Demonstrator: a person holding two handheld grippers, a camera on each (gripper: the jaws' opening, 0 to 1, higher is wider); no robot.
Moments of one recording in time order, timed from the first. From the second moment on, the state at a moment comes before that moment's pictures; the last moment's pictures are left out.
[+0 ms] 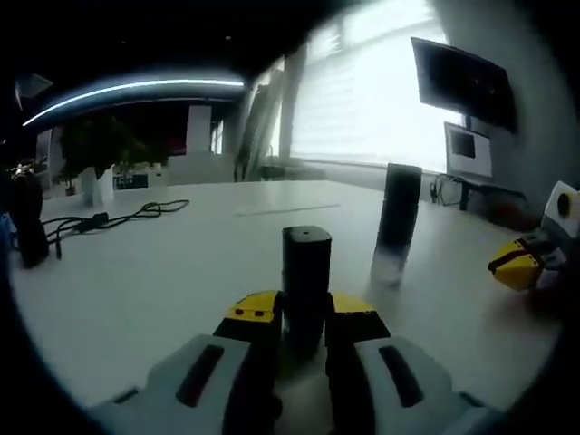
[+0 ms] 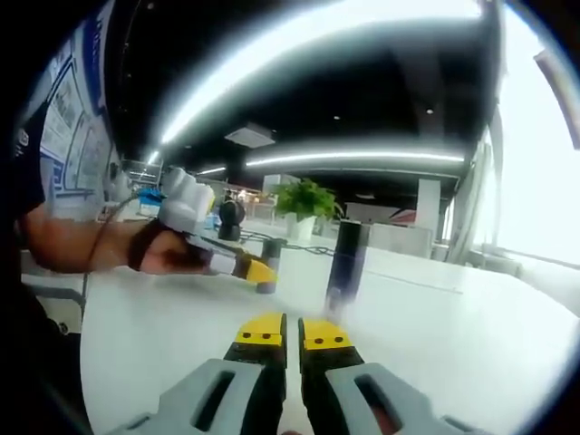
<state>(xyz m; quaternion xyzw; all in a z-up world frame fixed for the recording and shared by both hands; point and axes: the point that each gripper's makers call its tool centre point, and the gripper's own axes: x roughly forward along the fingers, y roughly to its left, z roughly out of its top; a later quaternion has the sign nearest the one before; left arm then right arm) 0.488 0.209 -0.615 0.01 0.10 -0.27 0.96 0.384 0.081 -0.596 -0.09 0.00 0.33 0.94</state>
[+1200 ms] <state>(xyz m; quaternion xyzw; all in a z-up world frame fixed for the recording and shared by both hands) 0.423 0.214 -0.561 0.02 0.03 -0.39 0.92 0.387 0.080 -0.599 -0.08 0.00 0.33 0.94</state>
